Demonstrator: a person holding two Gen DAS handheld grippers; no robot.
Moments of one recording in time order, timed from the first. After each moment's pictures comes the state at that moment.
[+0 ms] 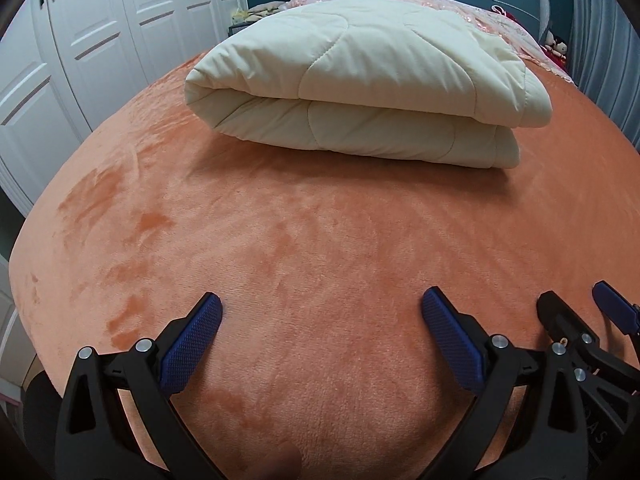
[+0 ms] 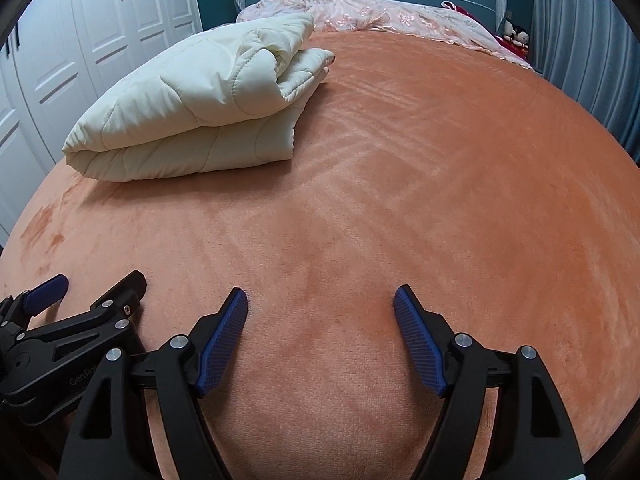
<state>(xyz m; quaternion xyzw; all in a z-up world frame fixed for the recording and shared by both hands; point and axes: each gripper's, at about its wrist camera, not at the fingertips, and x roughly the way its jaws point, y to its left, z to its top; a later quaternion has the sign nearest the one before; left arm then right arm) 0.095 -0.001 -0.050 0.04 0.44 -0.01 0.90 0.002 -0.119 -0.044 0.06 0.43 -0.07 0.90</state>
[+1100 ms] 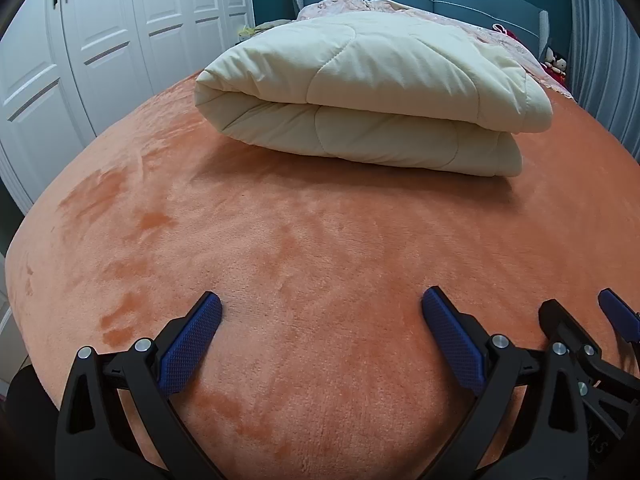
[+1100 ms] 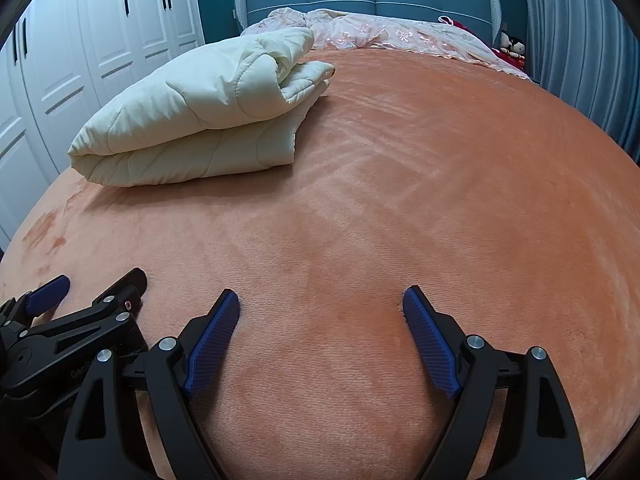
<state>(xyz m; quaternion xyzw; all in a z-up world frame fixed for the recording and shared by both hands) 0.077 0.001 -0.061 0.03 0.40 -0.01 0.91 -0.004 -0.122 -0.054 0.06 0.40 -0.06 0.91</state>
